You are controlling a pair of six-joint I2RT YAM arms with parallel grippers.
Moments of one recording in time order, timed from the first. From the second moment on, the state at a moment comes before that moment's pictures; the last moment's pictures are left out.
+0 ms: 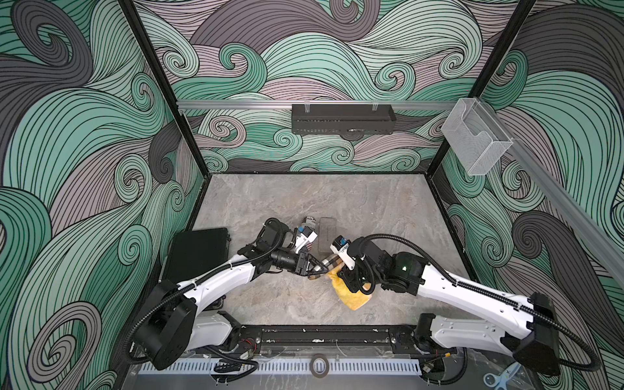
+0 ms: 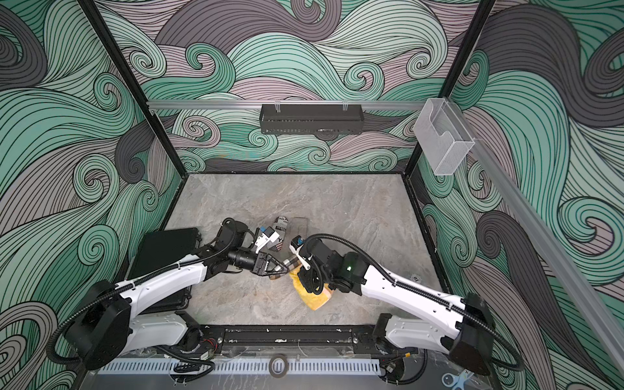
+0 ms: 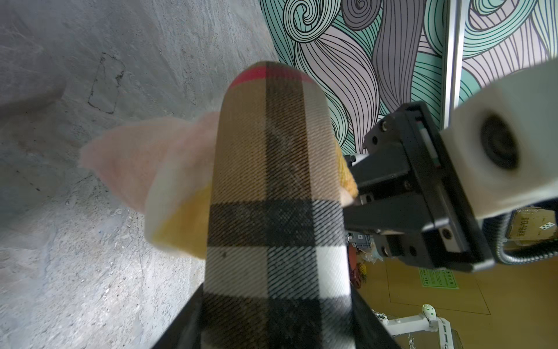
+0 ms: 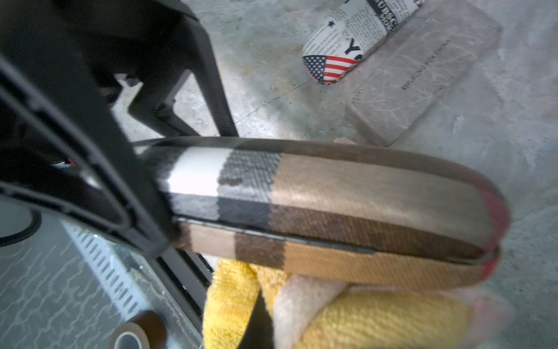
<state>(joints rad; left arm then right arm) -0.59 1.26 0.66 -0.11 0.98 -0.53 1.03 1.15 0.92 -0.71 0.00 0.27</state>
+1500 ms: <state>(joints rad) -0.63 1.21 0.57 0.09 1.01 -0.62 0.62 0.84 0.77 -0.40 -0.45 0.55</state>
